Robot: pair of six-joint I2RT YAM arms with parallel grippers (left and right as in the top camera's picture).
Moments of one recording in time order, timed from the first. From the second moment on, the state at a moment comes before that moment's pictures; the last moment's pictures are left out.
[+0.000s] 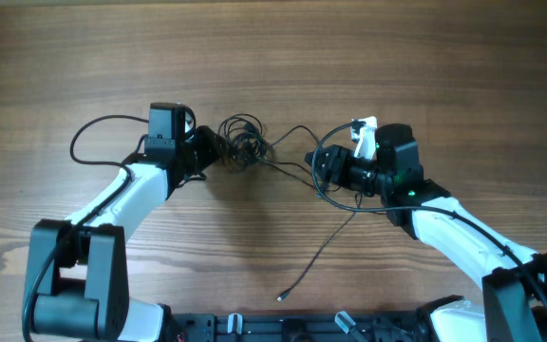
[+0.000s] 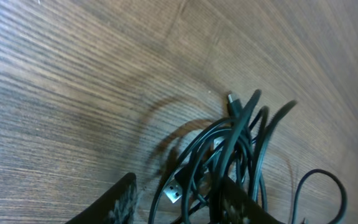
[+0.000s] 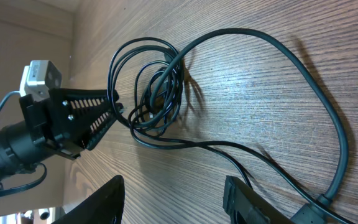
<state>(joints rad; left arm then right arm) -0.13 1.64 0.79 -0.13 0.29 -0.74 0.32 1.46 0.58 0.19 -0.56 0.76</state>
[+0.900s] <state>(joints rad) -0.15 1.10 0.79 -0.26 0.61 -0.39 0.36 1.46 0.57 0.65 -0.87 1.08</state>
